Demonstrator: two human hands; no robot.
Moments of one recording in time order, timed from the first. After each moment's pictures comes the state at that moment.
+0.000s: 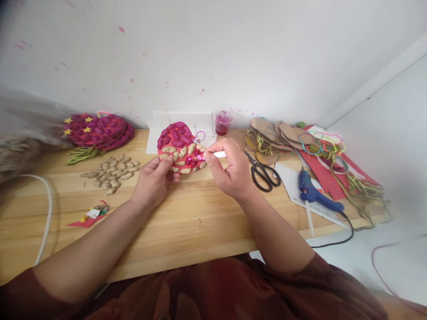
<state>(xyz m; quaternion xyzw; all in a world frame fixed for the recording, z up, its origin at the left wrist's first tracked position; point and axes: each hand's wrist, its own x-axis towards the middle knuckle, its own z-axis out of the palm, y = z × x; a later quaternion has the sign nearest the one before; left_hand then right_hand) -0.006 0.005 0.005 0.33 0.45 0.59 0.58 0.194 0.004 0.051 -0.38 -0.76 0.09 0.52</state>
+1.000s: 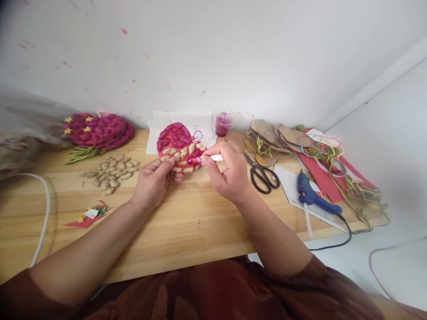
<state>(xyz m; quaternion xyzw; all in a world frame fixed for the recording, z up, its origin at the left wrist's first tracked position) -0.004 0.002 0.008 0.32 0.45 0.59 0.59 0.190 0.002 0.051 -0.38 -0.77 0.07 0.51</state>
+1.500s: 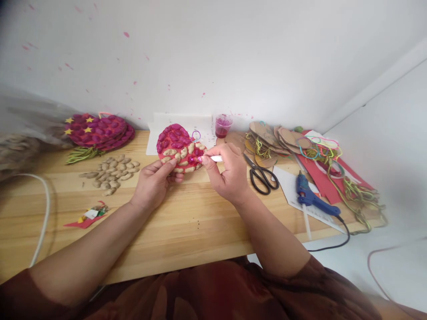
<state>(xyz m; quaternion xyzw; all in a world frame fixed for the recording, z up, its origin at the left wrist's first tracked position) -0.004 0.000 0.011 0.31 0.45 0.59 0.59 0.190 0.002 0.050 -0.40 -0.76 0.04 0.51</state>
